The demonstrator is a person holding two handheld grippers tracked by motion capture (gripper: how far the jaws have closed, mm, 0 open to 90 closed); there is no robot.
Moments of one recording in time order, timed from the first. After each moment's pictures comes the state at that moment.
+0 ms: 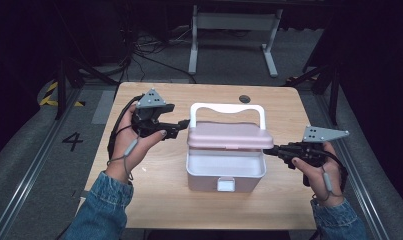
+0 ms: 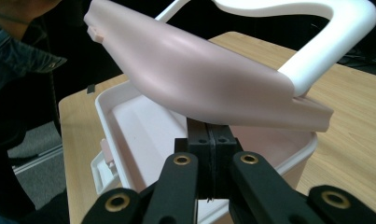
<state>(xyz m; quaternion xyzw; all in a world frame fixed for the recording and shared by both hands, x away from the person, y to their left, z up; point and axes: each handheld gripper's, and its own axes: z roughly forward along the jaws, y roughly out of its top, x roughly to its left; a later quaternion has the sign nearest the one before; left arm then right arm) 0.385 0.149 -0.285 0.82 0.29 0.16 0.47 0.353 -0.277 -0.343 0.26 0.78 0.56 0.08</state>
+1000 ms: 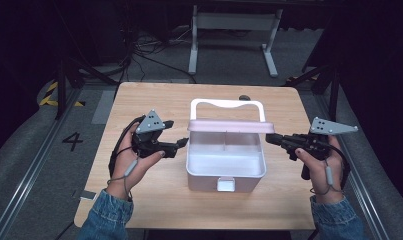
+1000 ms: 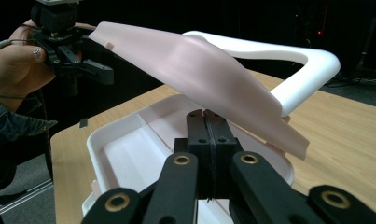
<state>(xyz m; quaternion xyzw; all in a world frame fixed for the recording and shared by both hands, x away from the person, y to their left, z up) 0.370 0.150 -0.328 0.82 0.28 0.17 0.48 0.361 -0.281 -0.329 0.28 0.74 0.60 0.10</state>
